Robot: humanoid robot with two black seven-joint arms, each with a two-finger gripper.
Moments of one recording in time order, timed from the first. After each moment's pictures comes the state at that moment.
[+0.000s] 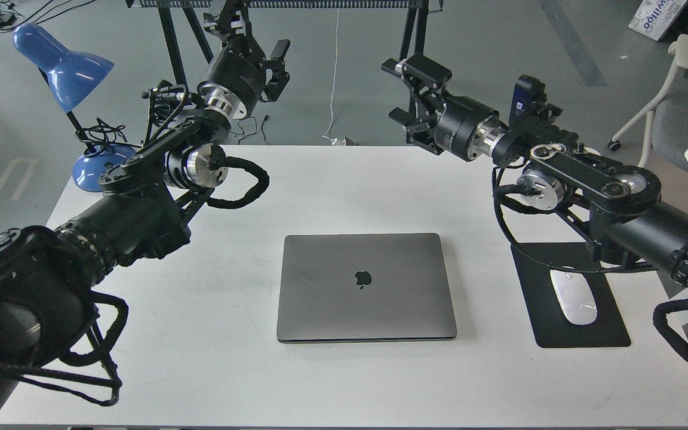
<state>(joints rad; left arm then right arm) -1.08 0.02 -0.55 -0.47 0.08 -0.18 -0.49 1.07 -0.25 0.45 0.73 -0.48 0.23 0.27</state>
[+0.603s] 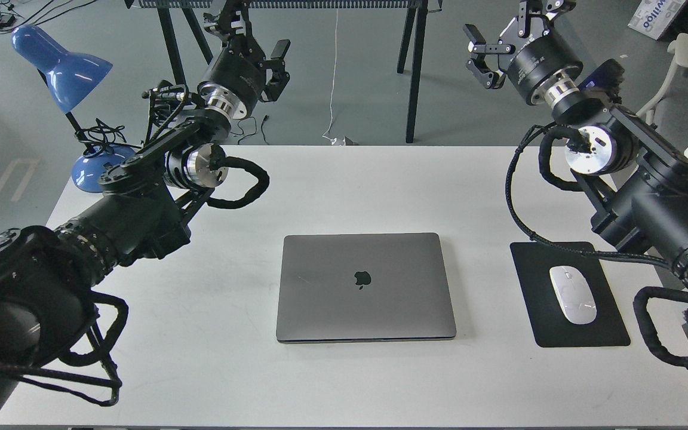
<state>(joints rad) -1.08 0.02 -0.55 -0.47 0.08 -0.18 -0.49 0.97 -0.23 0.81 0.63 -0.23 0.40 0.27</state>
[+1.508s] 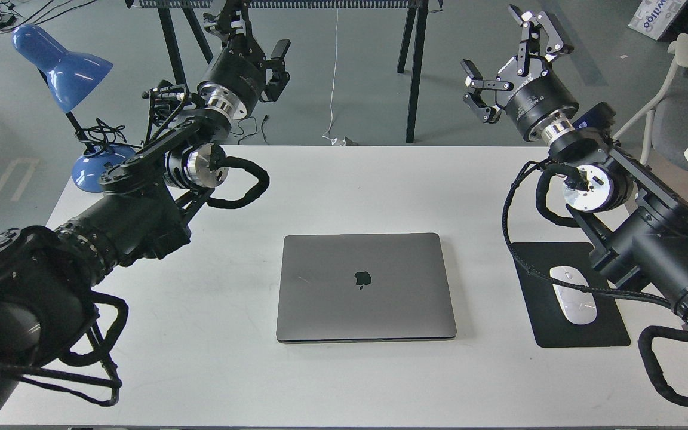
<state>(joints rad) -1.08 0.02 -0.55 -0.47 0.08 -0.18 -0.49 0.84 -0.24 0.87 0.76 -0.22 0.33 0.28</state>
